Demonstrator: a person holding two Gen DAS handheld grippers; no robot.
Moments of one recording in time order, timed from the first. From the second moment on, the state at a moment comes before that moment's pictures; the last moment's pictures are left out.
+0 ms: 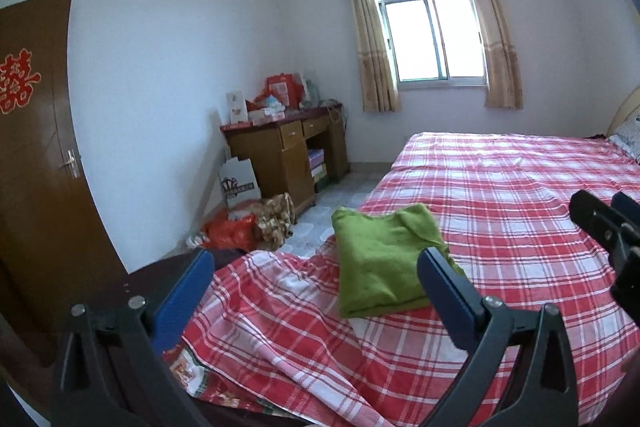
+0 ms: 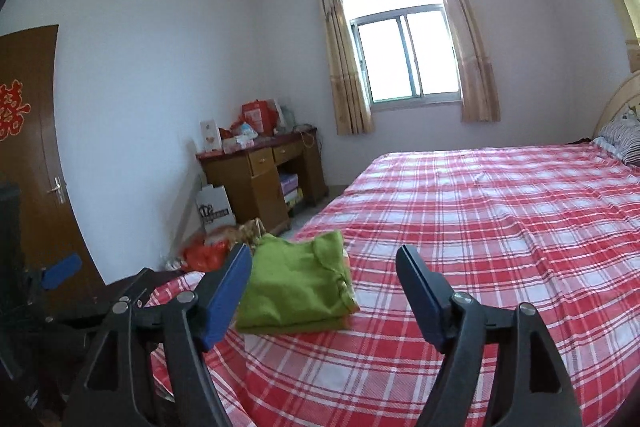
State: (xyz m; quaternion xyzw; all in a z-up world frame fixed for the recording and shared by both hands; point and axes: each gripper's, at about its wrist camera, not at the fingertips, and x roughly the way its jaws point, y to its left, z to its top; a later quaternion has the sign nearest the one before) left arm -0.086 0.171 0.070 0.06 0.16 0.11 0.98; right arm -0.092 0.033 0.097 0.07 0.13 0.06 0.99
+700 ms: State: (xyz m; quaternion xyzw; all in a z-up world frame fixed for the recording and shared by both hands) left arm -0.089 0.163 0.071 0.06 0.16 0.12 0.98; right arm -0.095 0.026 0.095 0.09 0.13 0.06 0.99
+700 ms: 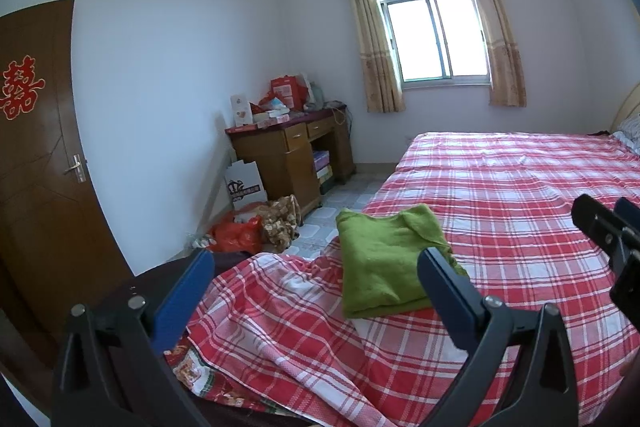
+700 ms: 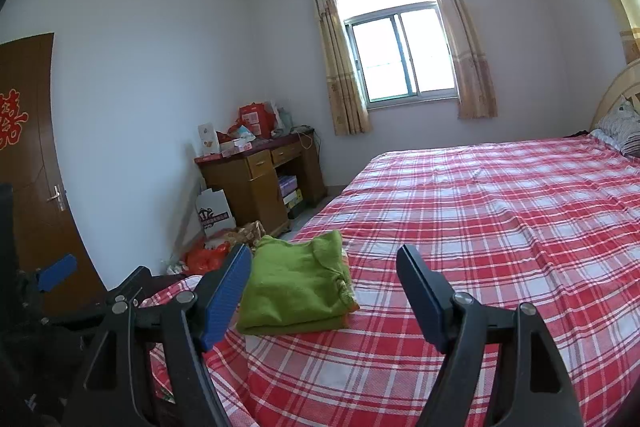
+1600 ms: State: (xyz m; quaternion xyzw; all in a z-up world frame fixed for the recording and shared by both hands) left arm -0.076 0.177 0.063 0.03 0.19 0.12 0.97; right arm -0.096 0.017 0.091 0.11 0.14 0.04 0.98
